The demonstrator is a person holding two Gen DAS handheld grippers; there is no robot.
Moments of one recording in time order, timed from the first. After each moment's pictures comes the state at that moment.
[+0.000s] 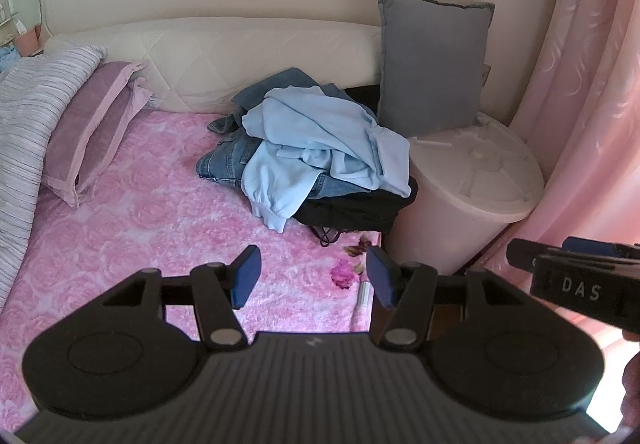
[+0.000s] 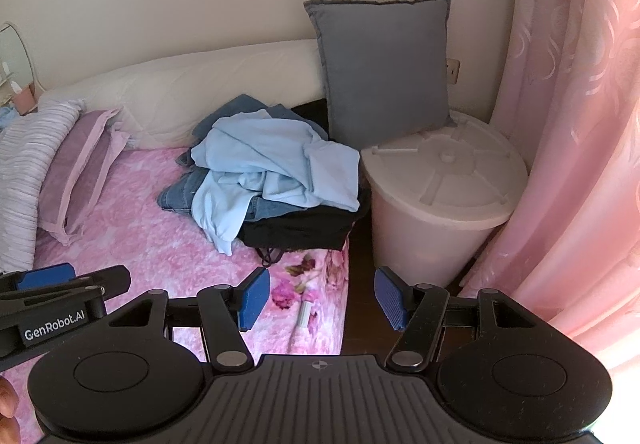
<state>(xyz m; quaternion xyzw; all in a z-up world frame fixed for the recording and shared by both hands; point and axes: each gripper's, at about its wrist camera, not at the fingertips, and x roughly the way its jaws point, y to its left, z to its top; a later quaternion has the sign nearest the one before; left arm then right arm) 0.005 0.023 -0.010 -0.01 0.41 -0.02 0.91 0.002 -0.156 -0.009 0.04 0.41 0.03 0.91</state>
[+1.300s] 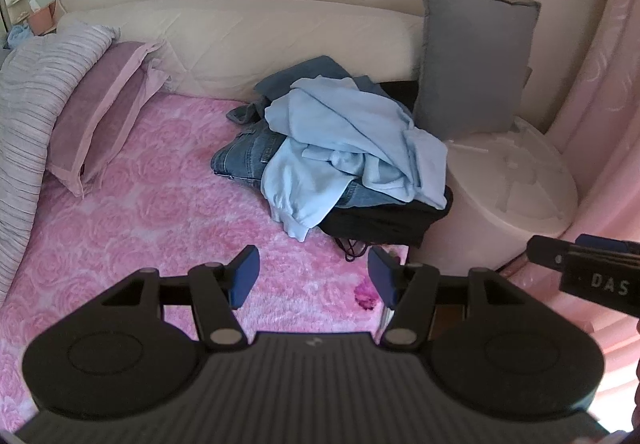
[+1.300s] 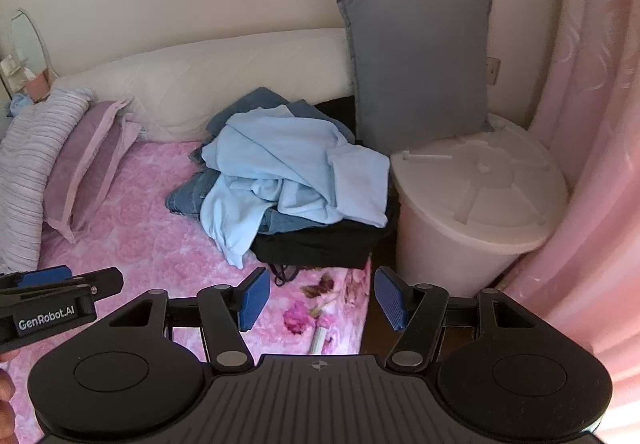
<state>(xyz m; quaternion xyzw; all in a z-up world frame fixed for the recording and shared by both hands) 0.093 0.042 -0.034 -0.02 0.44 0.02 0.90 0.087 -0.154 -0.038 0.04 0.42 0.08 0.90</state>
